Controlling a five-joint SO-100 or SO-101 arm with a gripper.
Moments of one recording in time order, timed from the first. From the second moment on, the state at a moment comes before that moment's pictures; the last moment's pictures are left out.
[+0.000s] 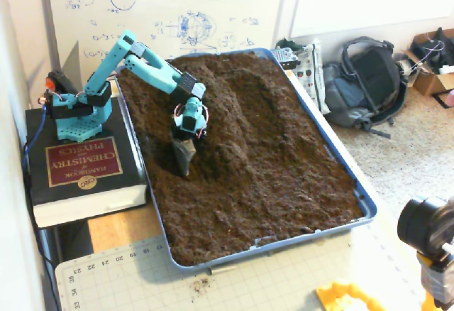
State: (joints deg) arm 29.1 58.4 91.1 59.4 -34.5
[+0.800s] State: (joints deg) arm 26.4 59.5 83.1 59.3 -34.5
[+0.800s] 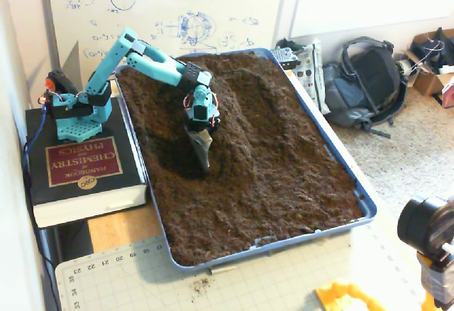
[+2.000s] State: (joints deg) arm 7.3 106.0 92.4 69.3 -9.8
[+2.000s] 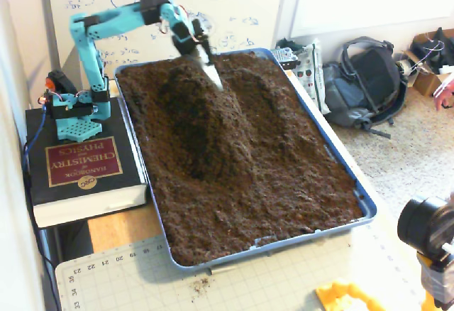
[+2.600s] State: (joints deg) arm 7.1 144.8 149.1 65.7 -9.3
